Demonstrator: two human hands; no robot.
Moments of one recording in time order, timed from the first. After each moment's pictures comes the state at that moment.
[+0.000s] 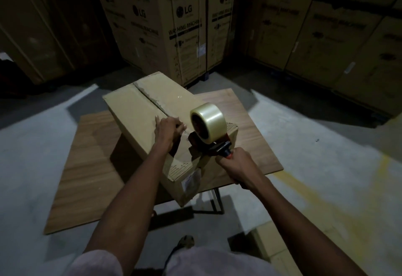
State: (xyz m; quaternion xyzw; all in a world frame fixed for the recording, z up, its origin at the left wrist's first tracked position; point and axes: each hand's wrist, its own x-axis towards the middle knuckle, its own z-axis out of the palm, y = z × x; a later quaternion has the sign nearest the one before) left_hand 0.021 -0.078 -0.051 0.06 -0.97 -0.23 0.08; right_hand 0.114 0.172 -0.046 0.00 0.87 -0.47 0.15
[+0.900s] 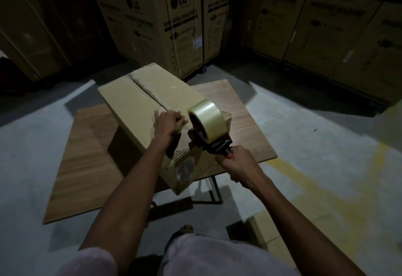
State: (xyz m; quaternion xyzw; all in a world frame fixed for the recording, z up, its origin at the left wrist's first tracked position) left_hand 0.040 -0.049 -0.050 0.04 -0.97 -0.23 0.08; right_hand 0.153 0.197 -0.038 0.00 0.89 -0.44 0.14
